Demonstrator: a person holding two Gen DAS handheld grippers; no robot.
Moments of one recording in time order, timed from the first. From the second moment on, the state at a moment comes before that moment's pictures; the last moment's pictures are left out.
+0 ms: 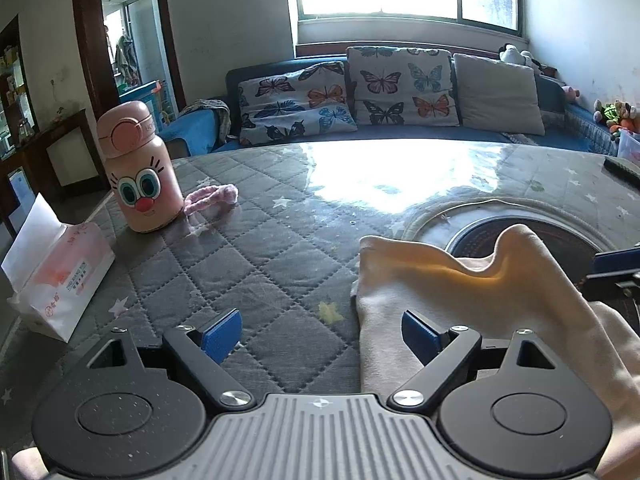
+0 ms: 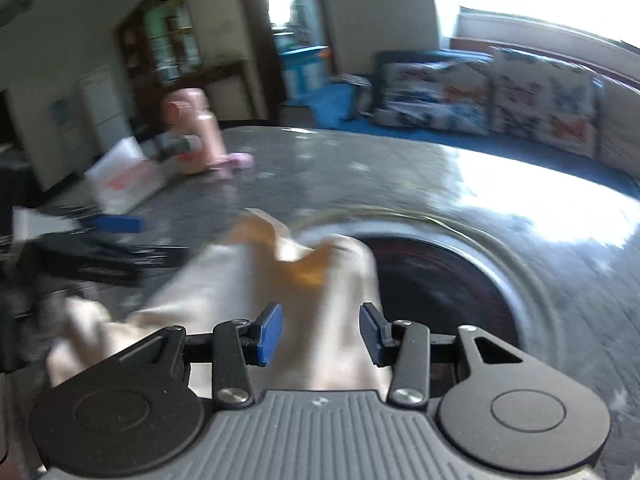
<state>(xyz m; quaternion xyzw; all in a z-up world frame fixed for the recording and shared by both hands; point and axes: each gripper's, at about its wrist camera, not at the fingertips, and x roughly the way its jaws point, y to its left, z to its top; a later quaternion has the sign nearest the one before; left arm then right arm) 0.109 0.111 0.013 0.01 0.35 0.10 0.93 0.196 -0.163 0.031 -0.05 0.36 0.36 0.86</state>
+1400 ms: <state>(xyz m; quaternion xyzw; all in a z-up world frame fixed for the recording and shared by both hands) 0.114 0.103 0.007 0.01 0.36 0.09 0.93 0.237 -0.141 -0.005 -0.03 0.38 0.35 0.86</state>
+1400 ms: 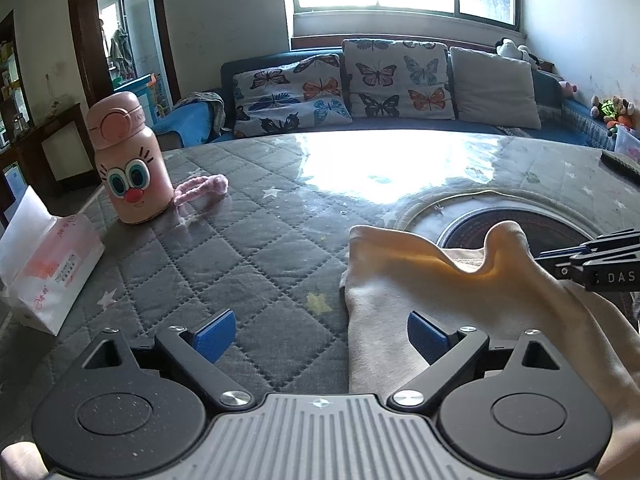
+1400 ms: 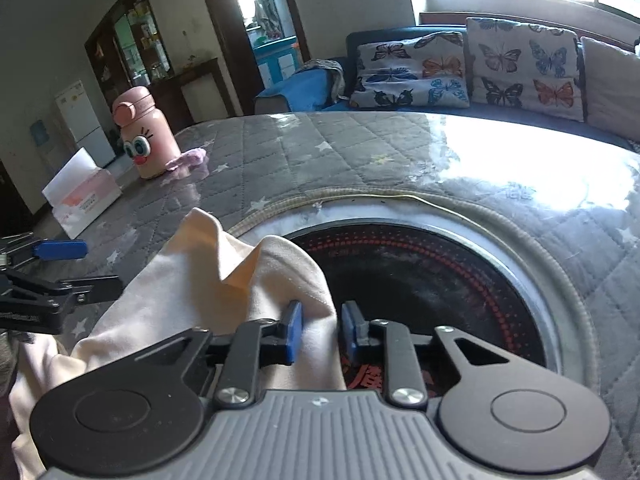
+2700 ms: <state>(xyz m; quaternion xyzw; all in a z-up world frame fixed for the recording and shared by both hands) 0.129 0.104 0.019 0.02 0.35 0.07 0.93 0.203 -0.136 0.017 -0.01 0.42 0.39 0.82</state>
